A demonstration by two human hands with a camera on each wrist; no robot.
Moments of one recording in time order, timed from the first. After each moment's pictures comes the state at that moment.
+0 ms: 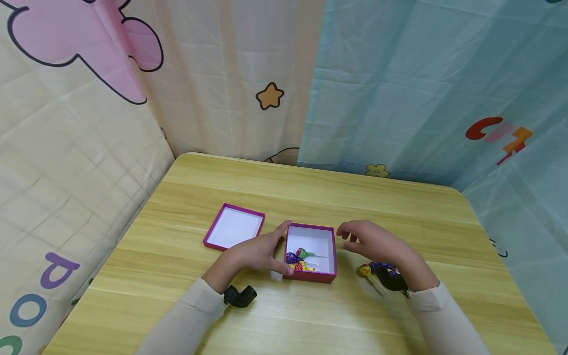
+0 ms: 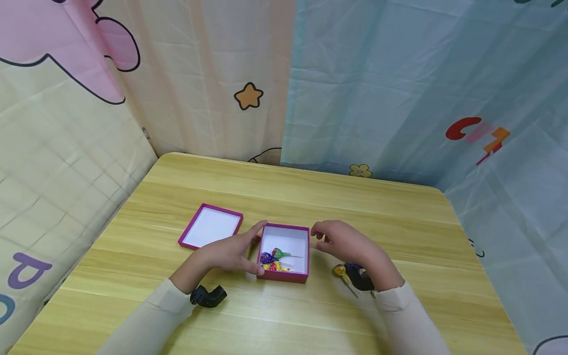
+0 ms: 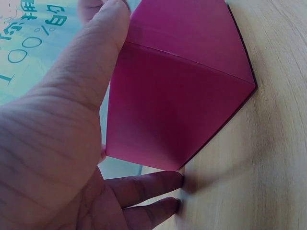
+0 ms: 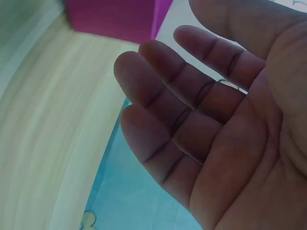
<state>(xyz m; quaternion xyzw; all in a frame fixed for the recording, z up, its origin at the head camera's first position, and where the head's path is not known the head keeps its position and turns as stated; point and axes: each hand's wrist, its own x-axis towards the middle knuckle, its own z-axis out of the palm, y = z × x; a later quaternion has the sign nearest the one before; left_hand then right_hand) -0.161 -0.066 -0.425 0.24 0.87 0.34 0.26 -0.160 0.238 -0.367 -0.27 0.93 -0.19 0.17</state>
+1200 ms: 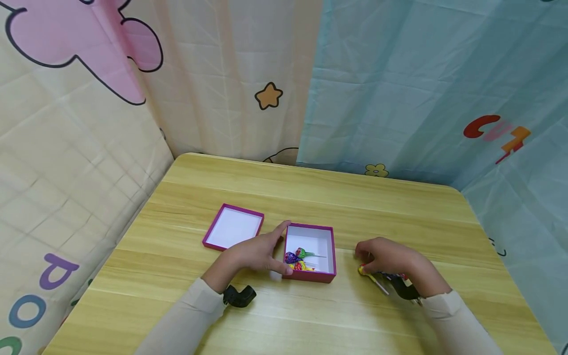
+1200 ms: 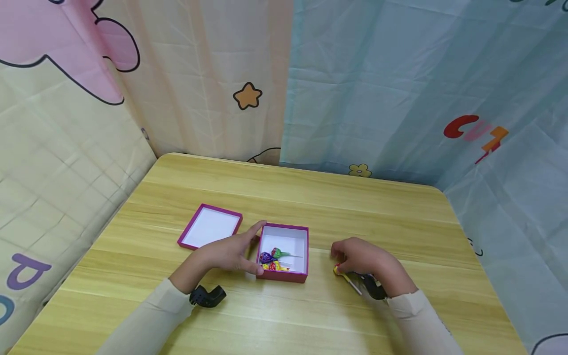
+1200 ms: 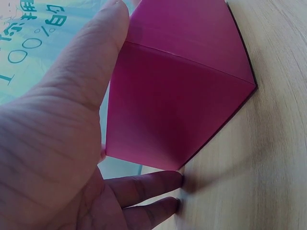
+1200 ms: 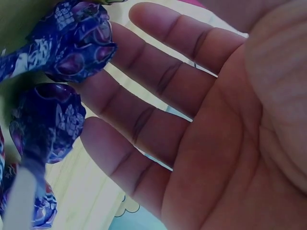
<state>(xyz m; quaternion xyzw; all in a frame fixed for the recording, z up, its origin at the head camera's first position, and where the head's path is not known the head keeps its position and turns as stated) -0.160 -0.067 -0.425 0.24 0.87 0.34 0.26 -0.148 0.278 -0.394 -0.23 0.92 -0.19 0.27</state>
